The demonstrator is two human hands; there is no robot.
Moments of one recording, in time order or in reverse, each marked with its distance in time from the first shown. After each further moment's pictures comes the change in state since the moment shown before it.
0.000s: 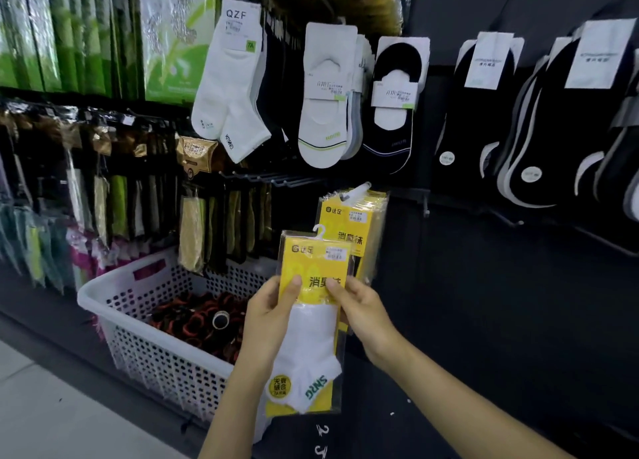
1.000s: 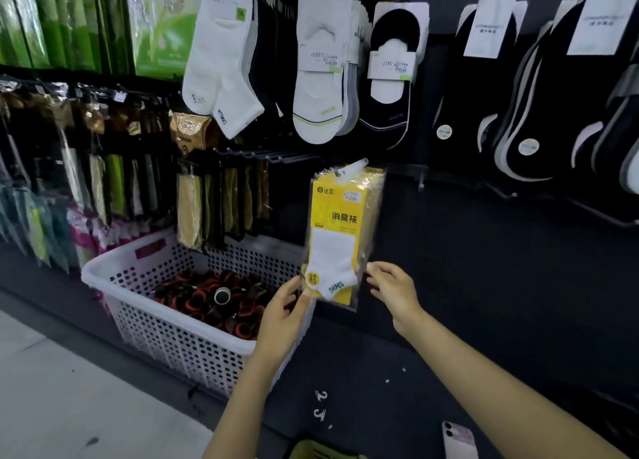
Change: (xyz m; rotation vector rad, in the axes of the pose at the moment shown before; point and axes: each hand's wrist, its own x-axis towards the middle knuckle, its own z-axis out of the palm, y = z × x) left_hand -0.014 -0.060 0.005 0.313 -0.063 -0.112; right_hand 0.019 0.025 -0.064 -0.152 0.394 0.139
